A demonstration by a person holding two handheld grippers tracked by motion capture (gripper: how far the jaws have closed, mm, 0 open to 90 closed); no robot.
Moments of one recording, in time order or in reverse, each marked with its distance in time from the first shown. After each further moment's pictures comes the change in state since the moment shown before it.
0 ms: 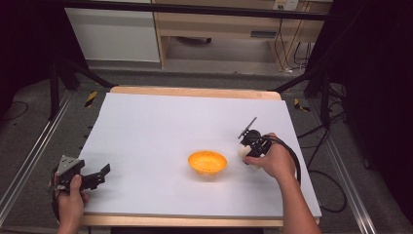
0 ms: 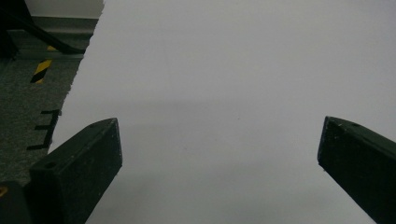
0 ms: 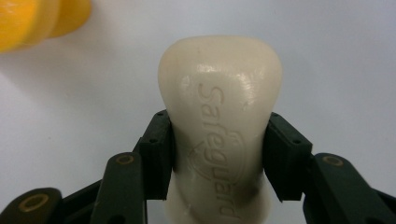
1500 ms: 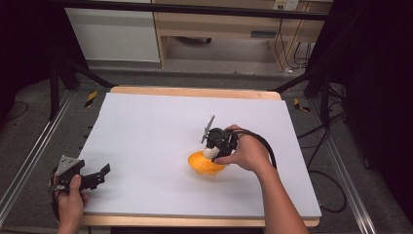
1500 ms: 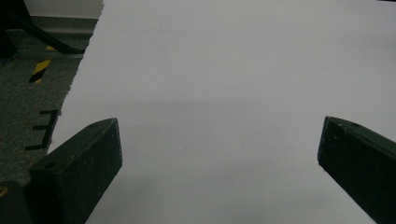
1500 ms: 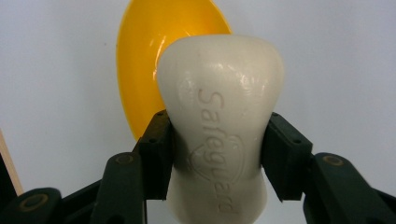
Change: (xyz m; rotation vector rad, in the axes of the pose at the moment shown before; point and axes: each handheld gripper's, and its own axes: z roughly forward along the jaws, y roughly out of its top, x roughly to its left) left arm 0.000 0.000 0.000 -0.003 -0.008 -0.007; right arm 0.079 0.076 -0.030 -0.056 0.068 -0.443
